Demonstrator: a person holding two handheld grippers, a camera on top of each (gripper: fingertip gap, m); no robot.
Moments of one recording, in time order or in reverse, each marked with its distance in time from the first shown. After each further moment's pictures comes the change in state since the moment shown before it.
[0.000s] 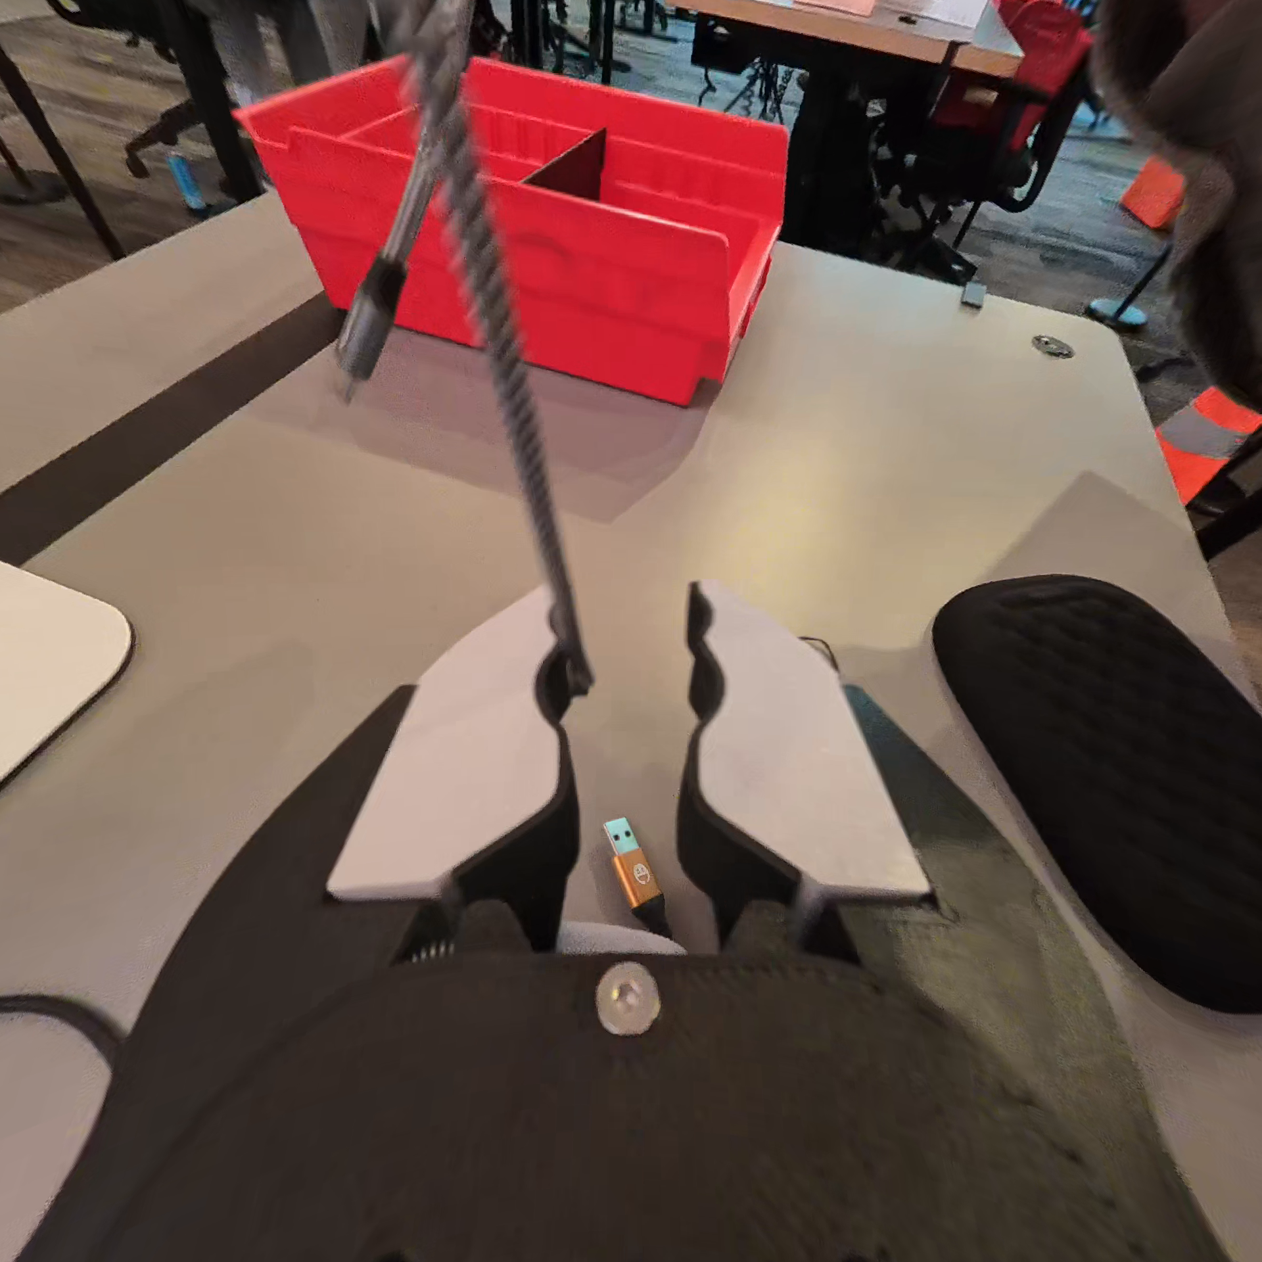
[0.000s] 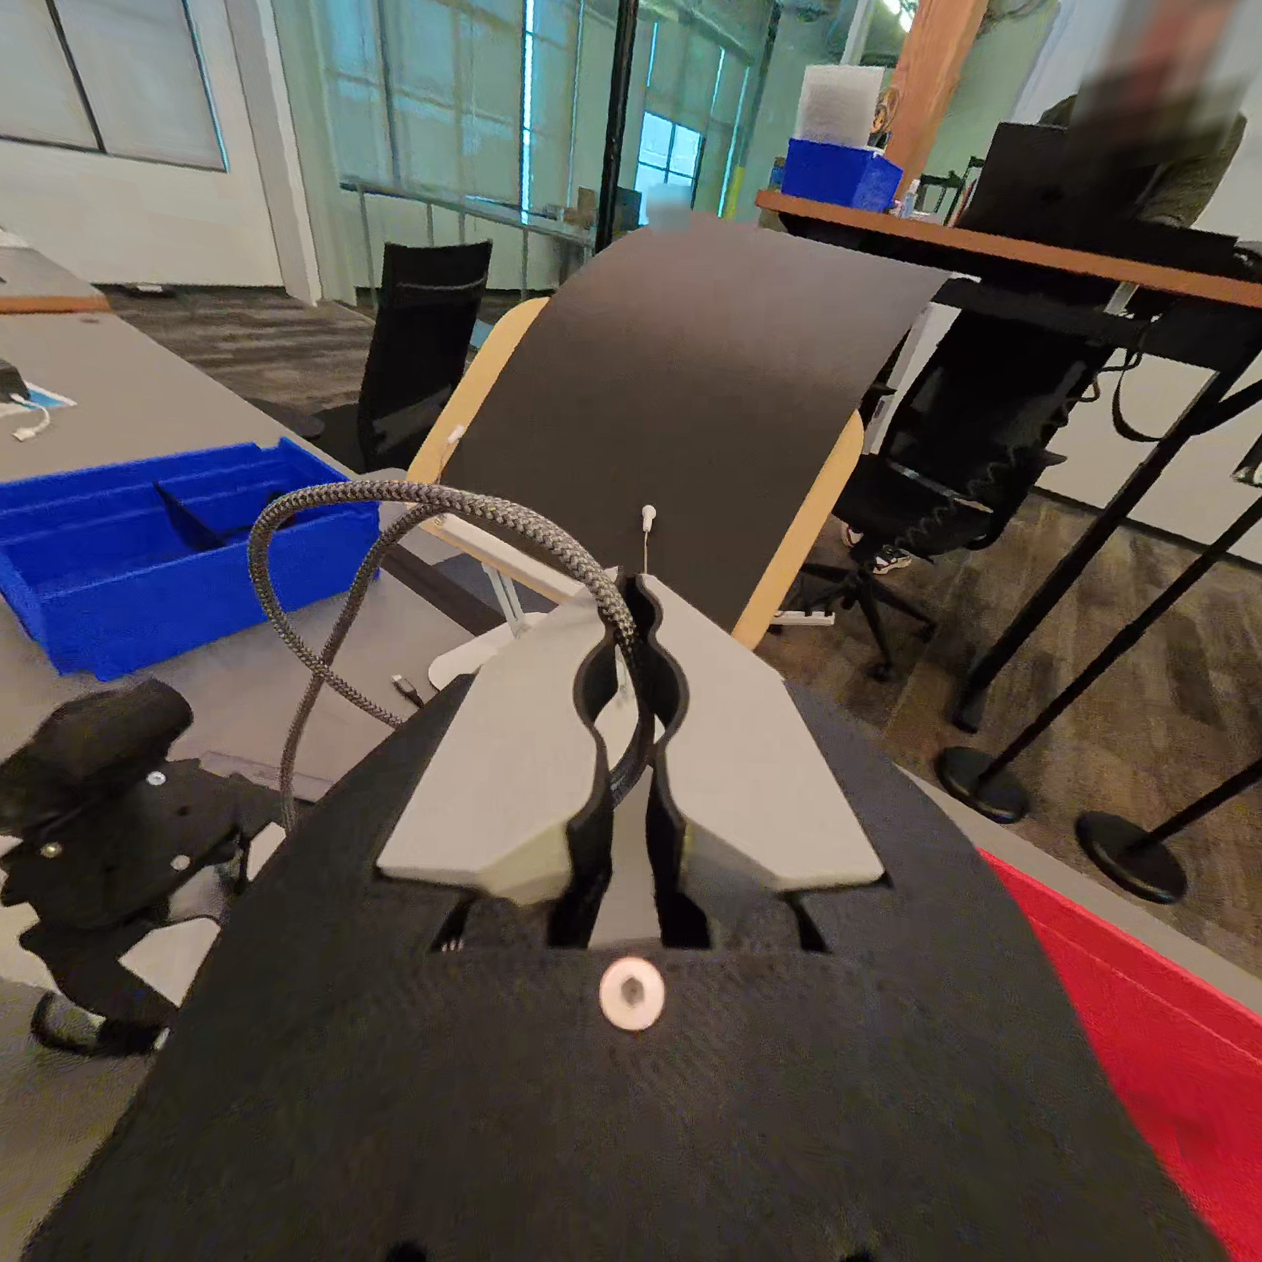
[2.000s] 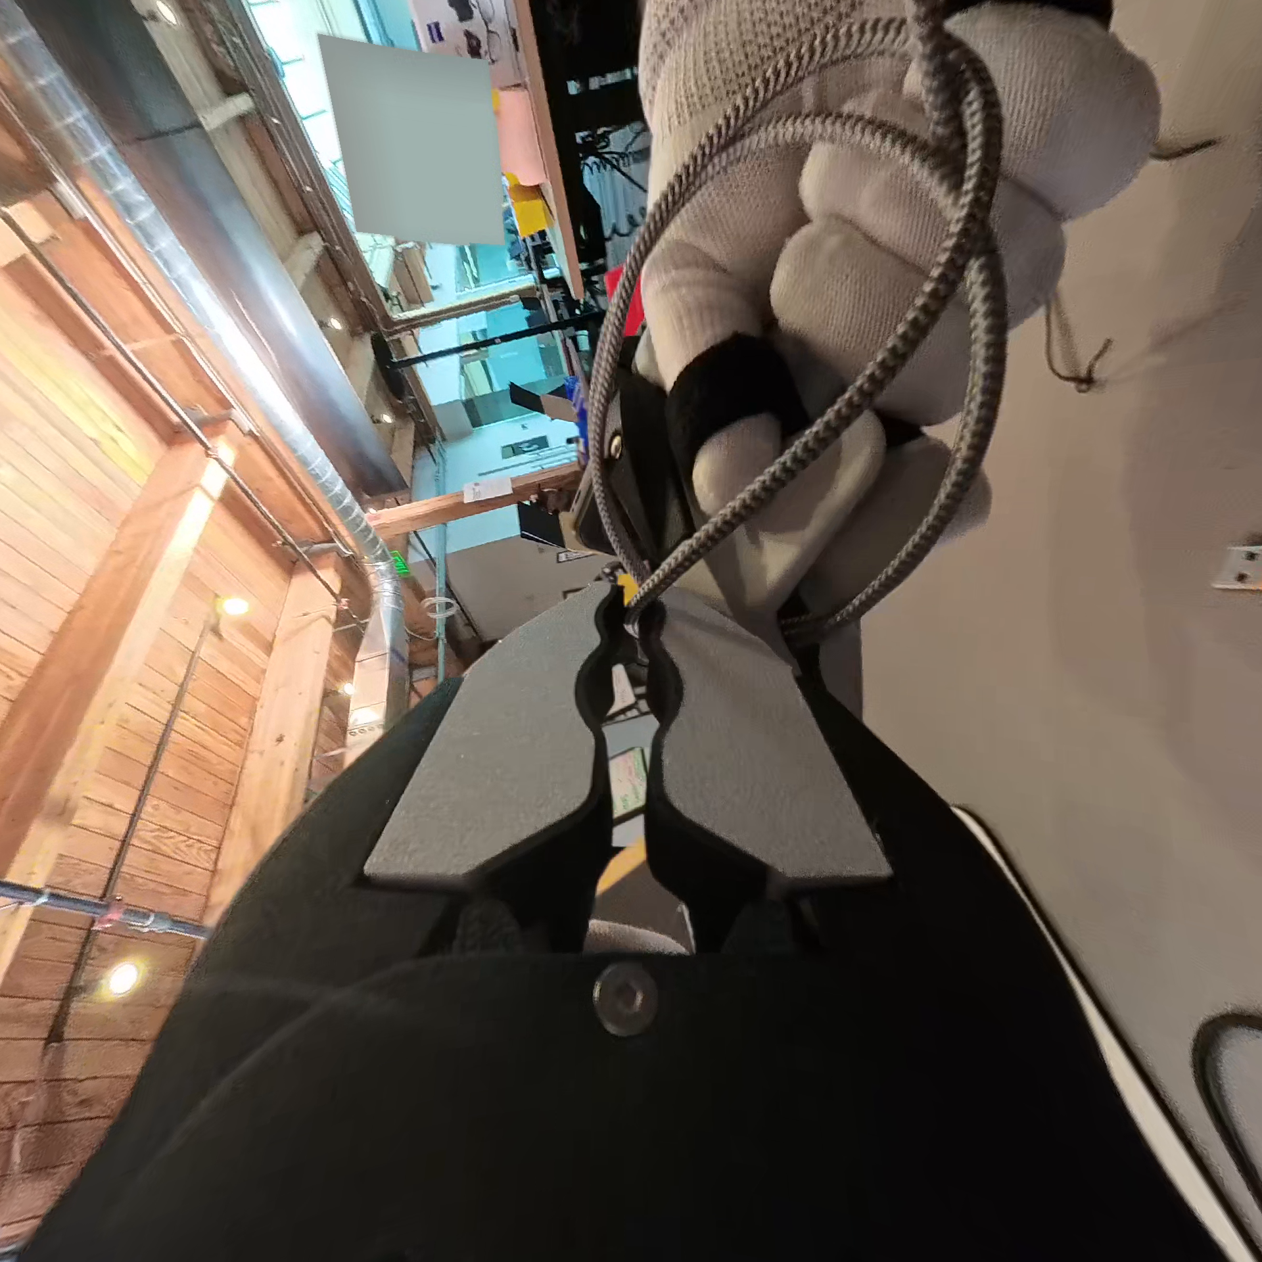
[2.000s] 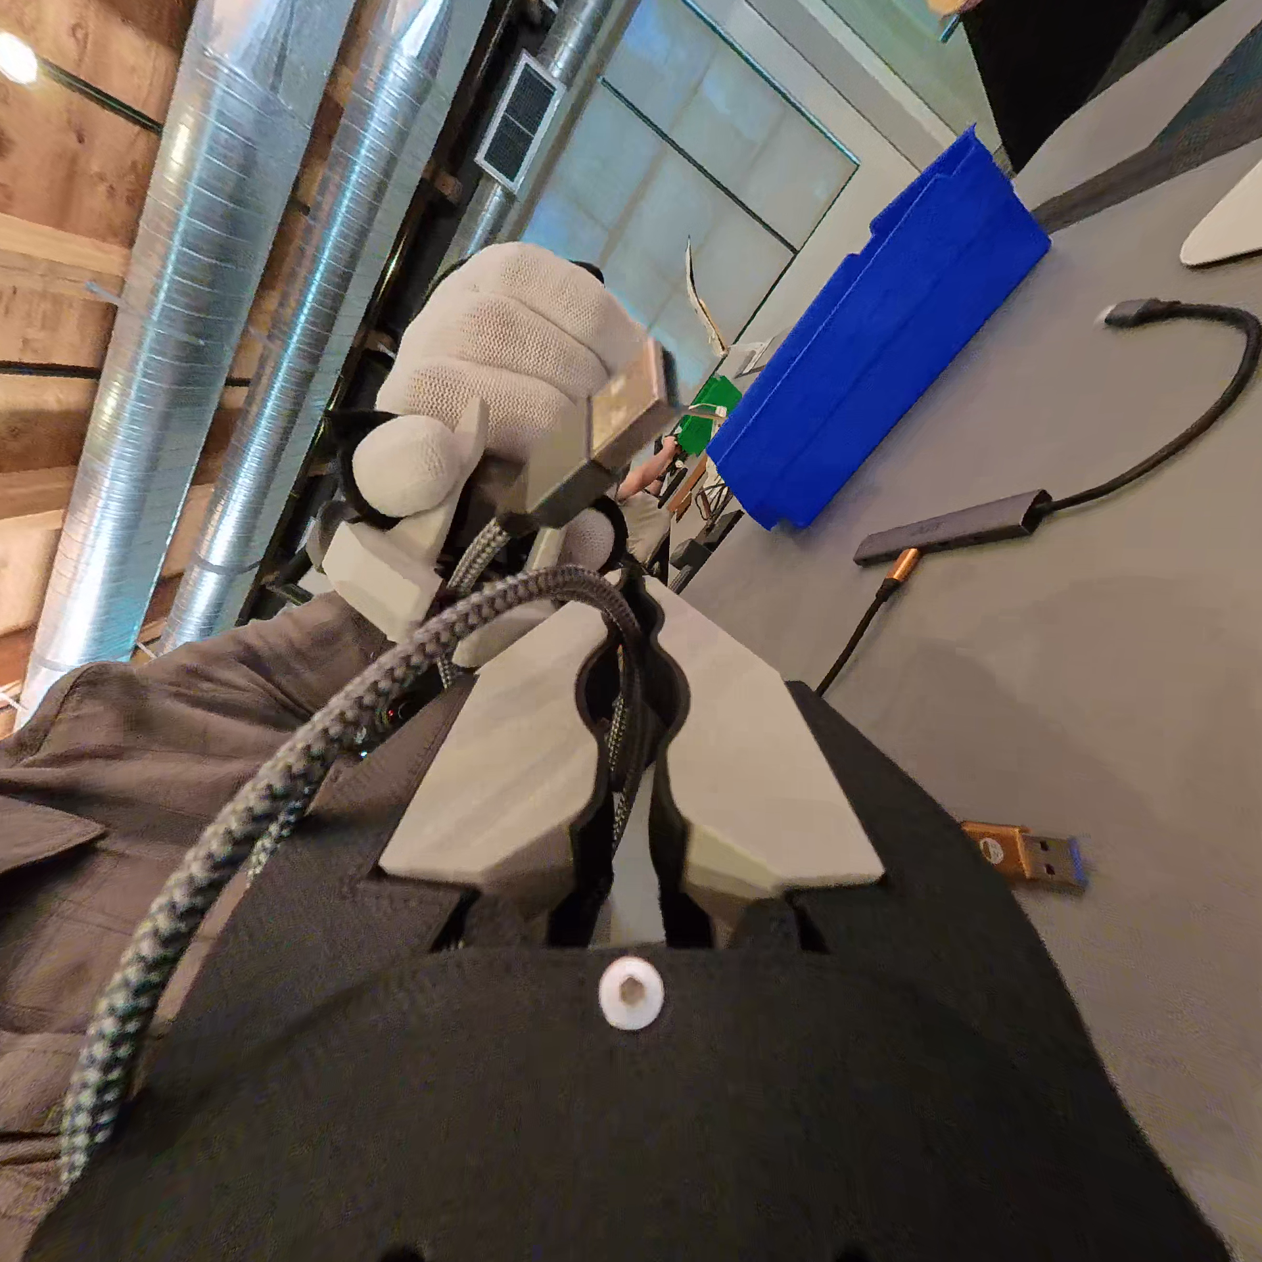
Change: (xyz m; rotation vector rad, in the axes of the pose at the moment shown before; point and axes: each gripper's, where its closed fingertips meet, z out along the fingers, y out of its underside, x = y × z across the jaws) left arm 0.039 -0.059 -0.047 0.138 -0.236 1.867; right arm -0.192 0.148 -0.018 -0.092 -0.904 1.093
